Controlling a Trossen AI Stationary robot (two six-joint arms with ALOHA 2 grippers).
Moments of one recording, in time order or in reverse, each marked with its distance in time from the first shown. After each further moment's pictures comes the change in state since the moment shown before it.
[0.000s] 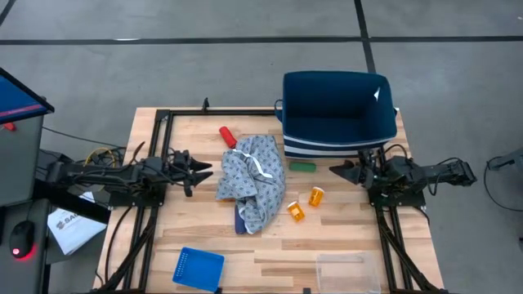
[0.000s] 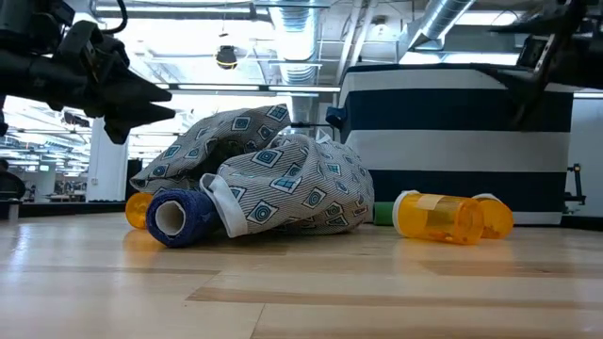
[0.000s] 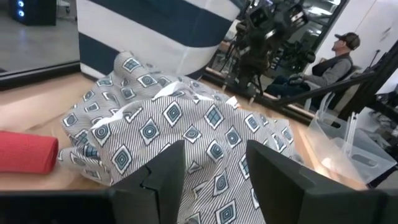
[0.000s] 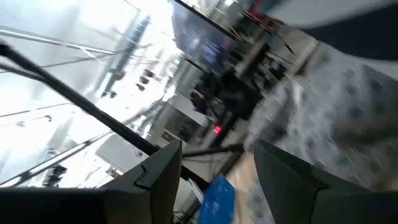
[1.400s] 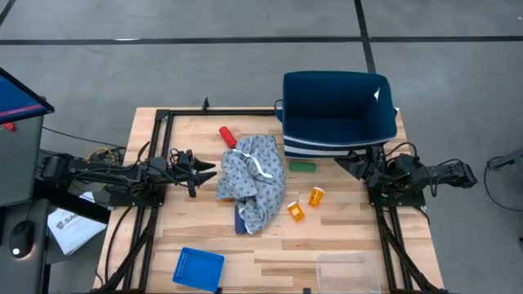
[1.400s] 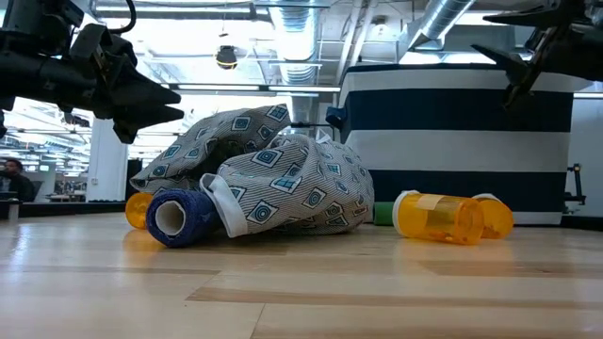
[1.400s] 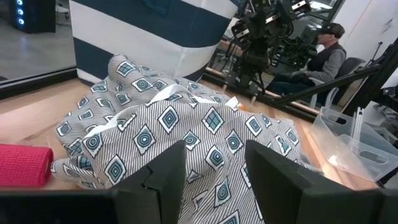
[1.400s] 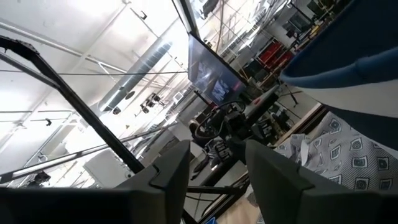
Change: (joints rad) left arm 0.000 0.175 0.000 0.184 0.001 0.043; right arm -0.028 0.000 0.000 0.131 0.053 -0.182
